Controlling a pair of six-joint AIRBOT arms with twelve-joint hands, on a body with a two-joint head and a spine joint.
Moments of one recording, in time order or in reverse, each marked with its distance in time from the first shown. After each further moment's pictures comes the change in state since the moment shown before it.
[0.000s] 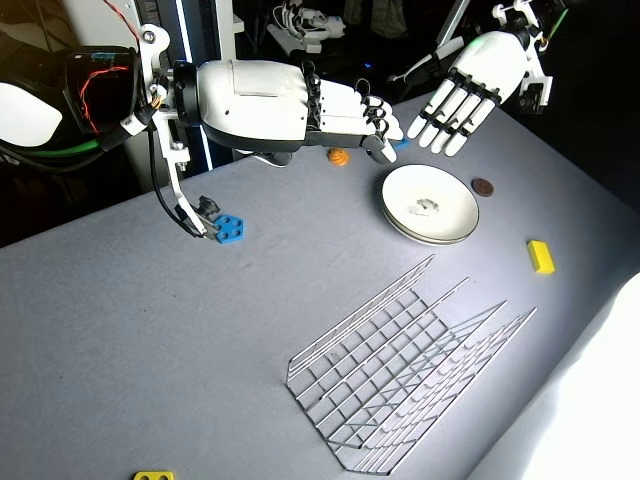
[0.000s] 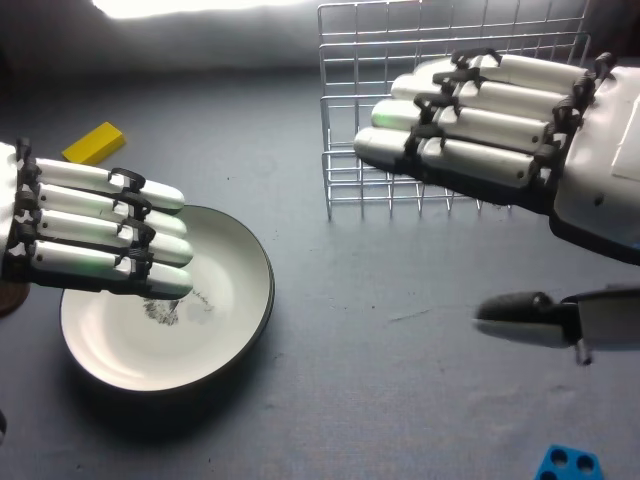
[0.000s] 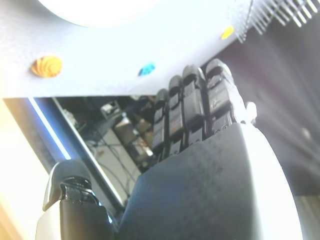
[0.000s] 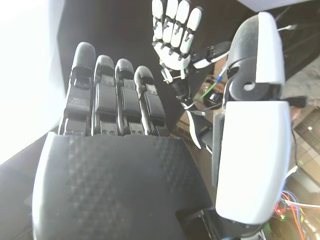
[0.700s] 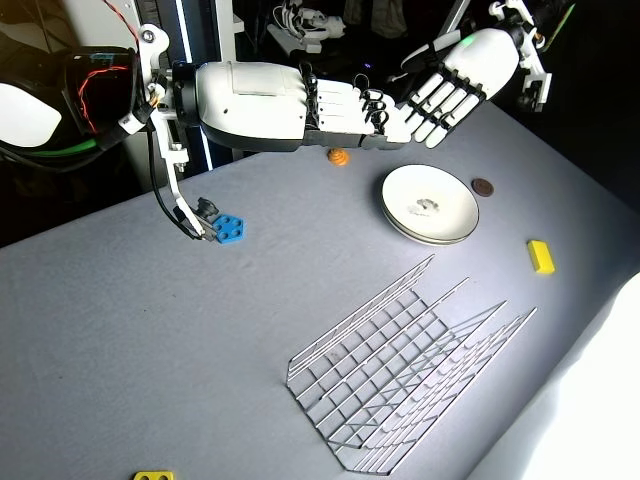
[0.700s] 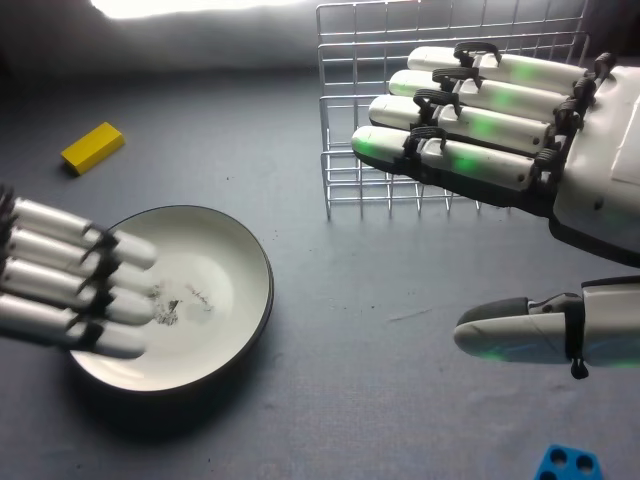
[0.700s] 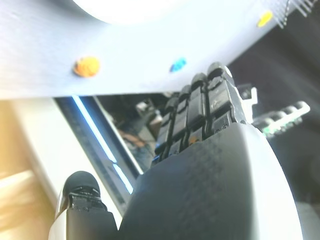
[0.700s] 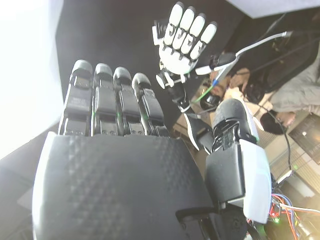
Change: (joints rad) left arm -0.080 -0.004 0.056 0.299 -0.089 -0.001; right arm -0.003 0.000 0.000 -0.005 0.006 -0.025
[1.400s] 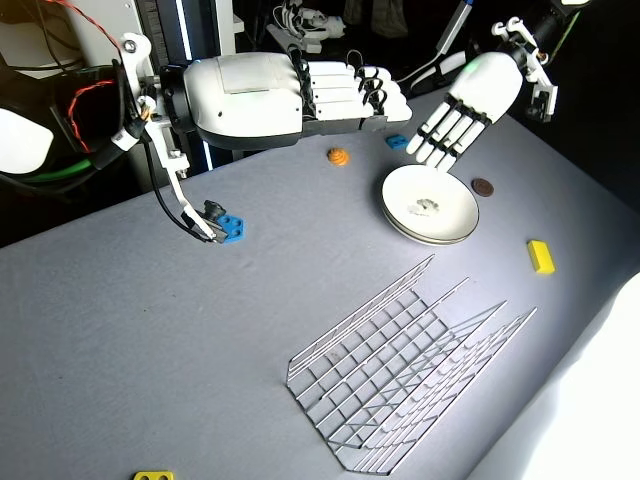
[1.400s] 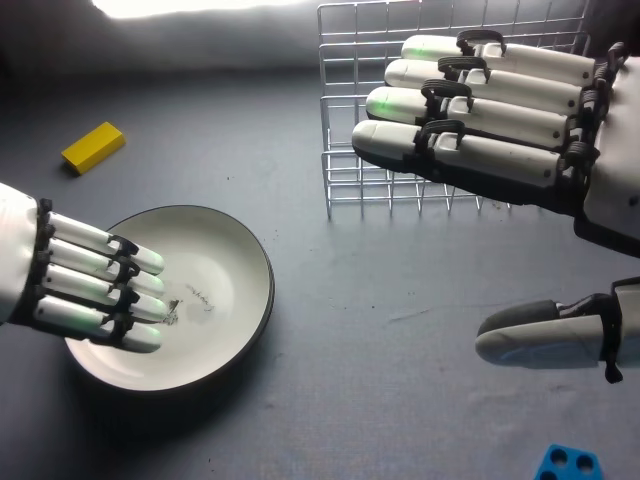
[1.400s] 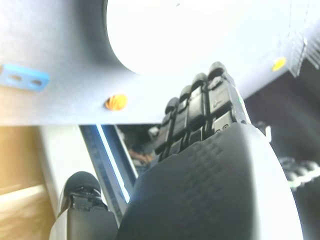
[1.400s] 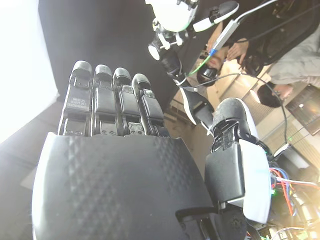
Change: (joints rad) left arm 0.032 -0.100 0.053 0.062 0.151 -0.068; right arm -0.032 -0.033 0.090 -0.132 0.172 0.164
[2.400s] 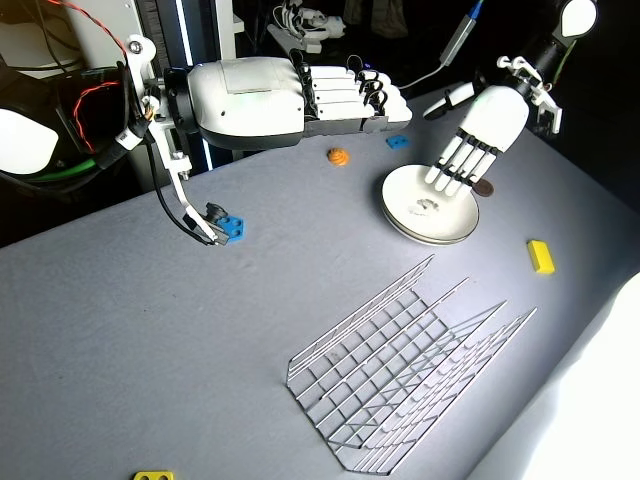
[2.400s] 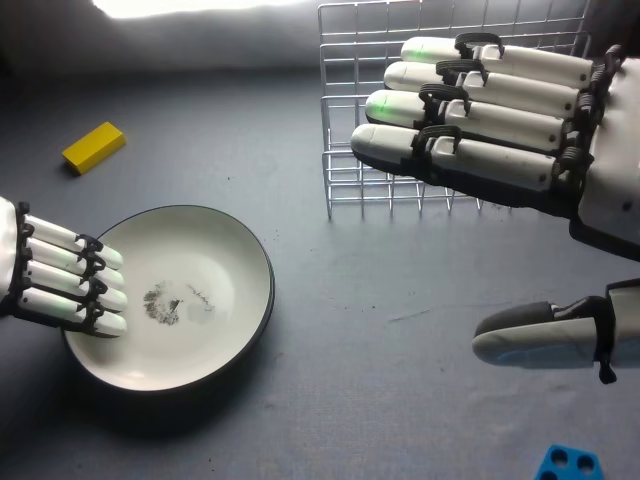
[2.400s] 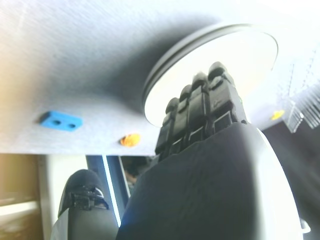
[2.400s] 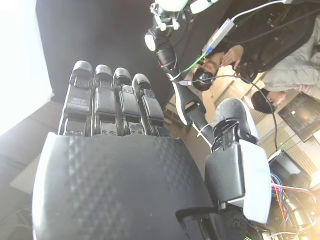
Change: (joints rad) left arm 0.093 -0.085 0.157 0.007 0.052 -0.018; right arm -0.001 -0.004 0.000 0.001 -0.008 -0.035
